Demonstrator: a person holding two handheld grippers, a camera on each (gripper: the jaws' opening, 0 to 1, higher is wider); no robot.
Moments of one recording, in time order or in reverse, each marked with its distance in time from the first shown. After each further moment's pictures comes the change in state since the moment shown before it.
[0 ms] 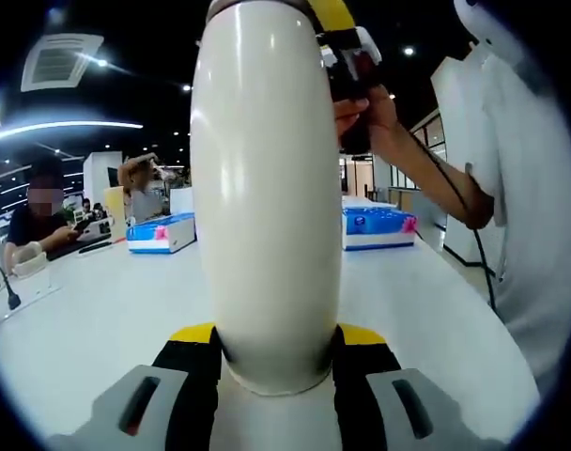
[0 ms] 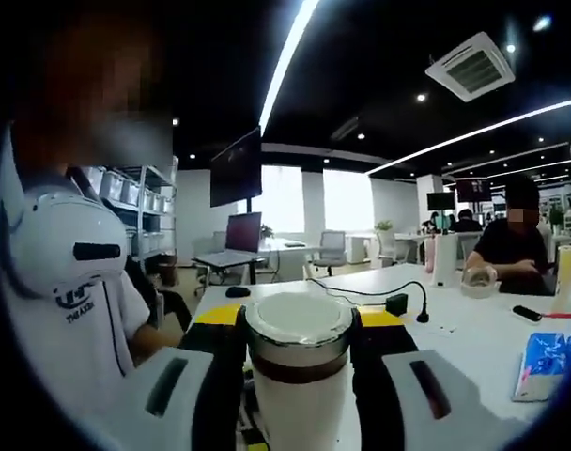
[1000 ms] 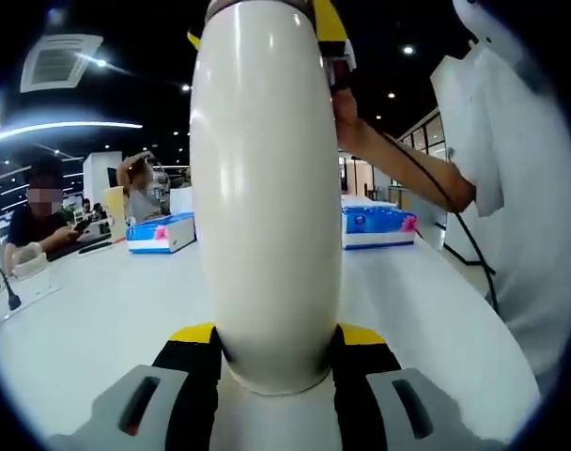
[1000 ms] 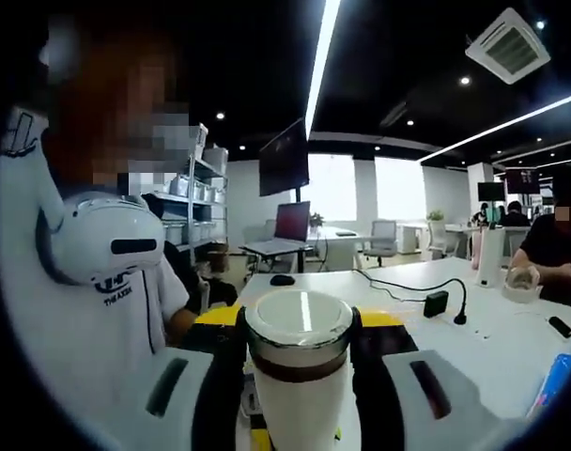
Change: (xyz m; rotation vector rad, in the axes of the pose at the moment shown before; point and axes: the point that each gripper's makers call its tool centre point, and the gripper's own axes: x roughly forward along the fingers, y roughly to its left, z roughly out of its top) left arm 0.000 0.000 -0.001 0.005 0.003 0.000; right arm -0.002 0.001 -0.002 0.004 0.055 0.257
